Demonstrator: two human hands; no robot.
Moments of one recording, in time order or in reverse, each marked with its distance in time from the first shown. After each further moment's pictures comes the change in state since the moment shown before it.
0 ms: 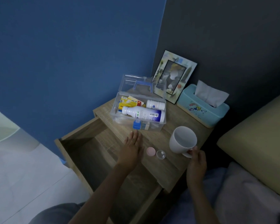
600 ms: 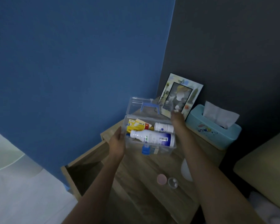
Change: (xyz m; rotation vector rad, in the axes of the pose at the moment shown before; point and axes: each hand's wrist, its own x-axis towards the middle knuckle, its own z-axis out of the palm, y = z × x) left_hand 0.072 -0.042 -0.098 -0.945 0.389 -0.425; right_hand 0.123 -0.126 0.192 -0.321 -0.412 0.125
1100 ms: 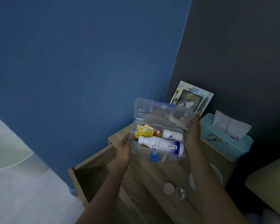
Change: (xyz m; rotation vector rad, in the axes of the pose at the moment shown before) left_hand -0.006 -0.001 -0.004 -0.264 -0.023 -0.094; right_hand -0.032 -0.008 -0.011 0.753 0.096 -0.026
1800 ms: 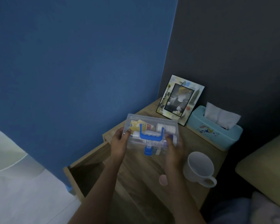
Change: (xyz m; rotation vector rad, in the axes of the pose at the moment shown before) left_hand 0.001 0.004 0.000 0.008 -0.016 0.087; right_hand -0.091 0.077 -0.031 -0.067 0.120 -0.075
